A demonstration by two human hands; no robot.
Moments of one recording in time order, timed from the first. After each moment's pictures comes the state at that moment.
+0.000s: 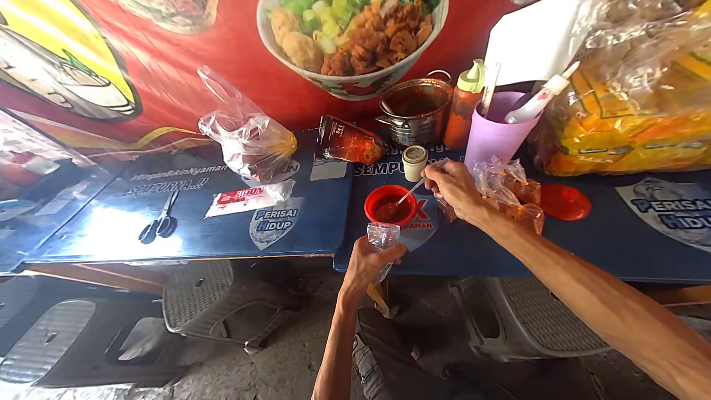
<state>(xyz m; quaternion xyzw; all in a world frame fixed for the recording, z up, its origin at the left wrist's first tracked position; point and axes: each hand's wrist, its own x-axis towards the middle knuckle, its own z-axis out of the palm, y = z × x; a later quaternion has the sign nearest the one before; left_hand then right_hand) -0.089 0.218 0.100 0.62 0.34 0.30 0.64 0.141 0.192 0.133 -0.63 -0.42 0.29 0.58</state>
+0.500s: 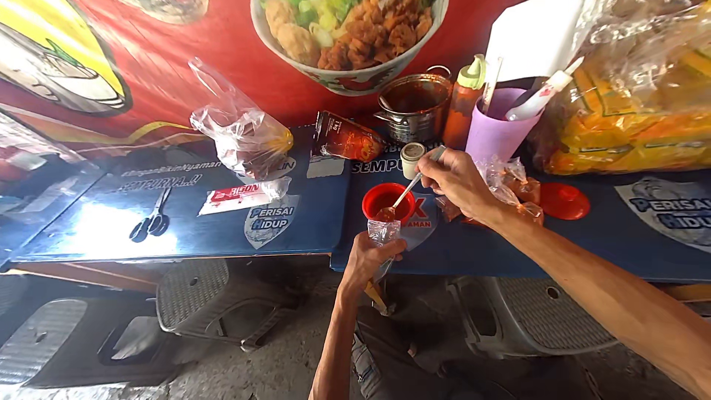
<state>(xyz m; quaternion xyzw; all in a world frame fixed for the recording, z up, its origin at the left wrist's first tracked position) -0.081 0.222 0.102 0.61 0.34 0.29 0.65 0.132 0.171 0.161 -0.57 -0.54 0.24 0.57</state>
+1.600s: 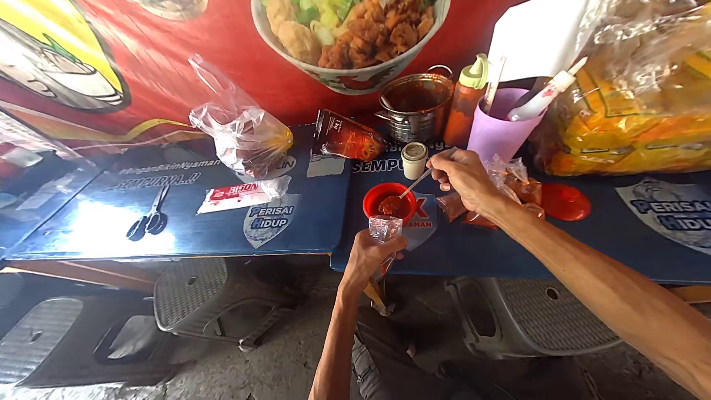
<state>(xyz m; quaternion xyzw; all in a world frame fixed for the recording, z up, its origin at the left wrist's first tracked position) -0.080 0.225 0.106 0.61 0.34 0.27 0.66 0.150 0.197 0.158 -0.62 -0.38 0.31 0.61</state>
